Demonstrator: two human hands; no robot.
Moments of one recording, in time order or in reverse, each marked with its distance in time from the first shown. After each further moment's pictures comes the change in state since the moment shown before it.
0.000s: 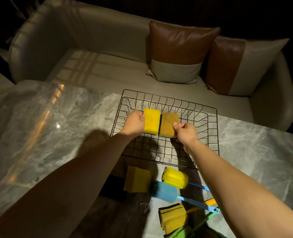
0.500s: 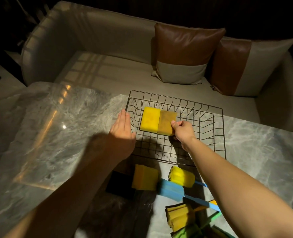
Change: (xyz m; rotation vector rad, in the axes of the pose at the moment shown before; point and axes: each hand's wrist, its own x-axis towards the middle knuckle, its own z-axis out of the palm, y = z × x) left_hand -0.087 -0.031 -0.045 0.471 0.247 0.353; right_hand -0.012 -0.014 0.028 -0.006 -0.040 -0.063
